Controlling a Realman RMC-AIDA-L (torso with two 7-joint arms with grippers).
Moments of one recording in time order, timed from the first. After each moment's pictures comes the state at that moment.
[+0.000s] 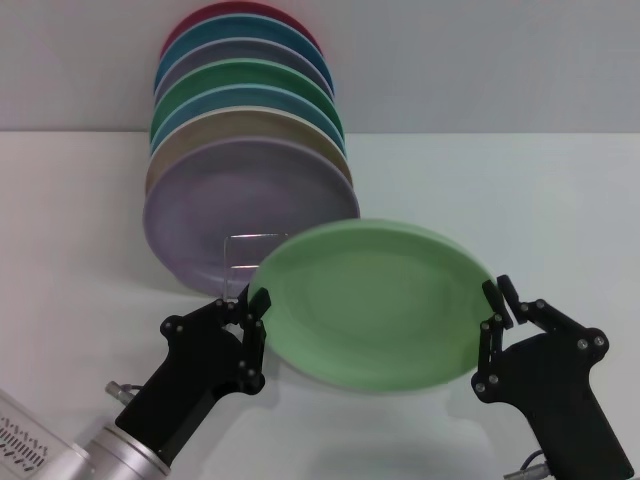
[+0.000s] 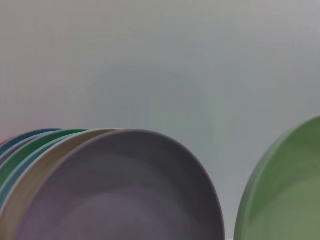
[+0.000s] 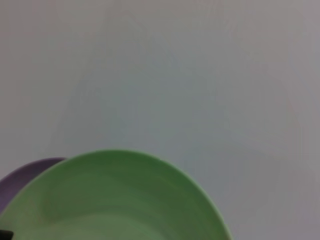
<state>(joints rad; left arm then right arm) -0.31 -2.07 -0.14 -0.46 2.08 1.33 -0.02 0.10 2.09 0.09 0.77 -1.89 -1.53 -0.85</state>
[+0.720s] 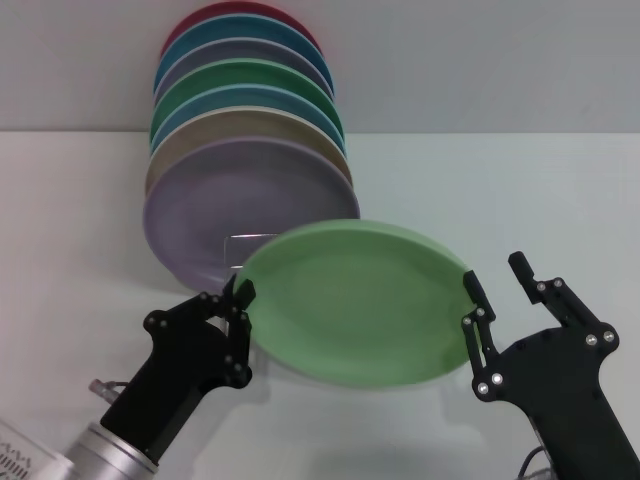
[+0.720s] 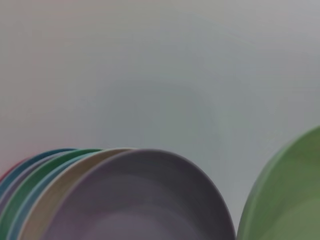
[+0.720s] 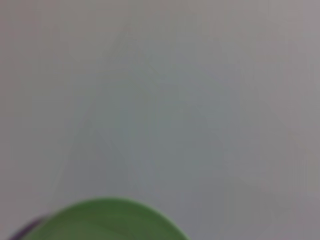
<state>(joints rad) -0.29 -2.07 -0.15 -0.45 2.07 1.39 0.02 0.14 2.08 0.02 0.74 -1.92 -1.65 -0.76</state>
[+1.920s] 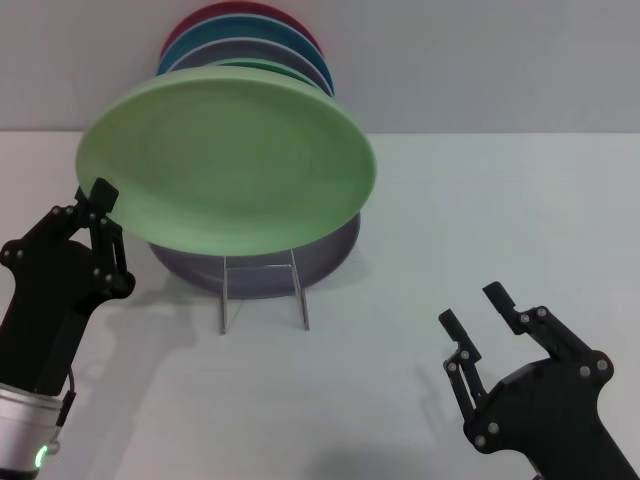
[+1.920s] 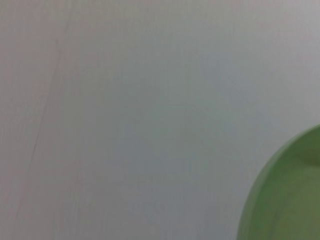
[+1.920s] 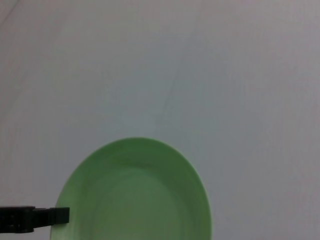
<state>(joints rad) -0.27 -2.07 -0.37 -0.41 2.08 1.63 -0.06 0.19 2.09 -0.11 0.58 -1.95 -1.77 -0.63</state>
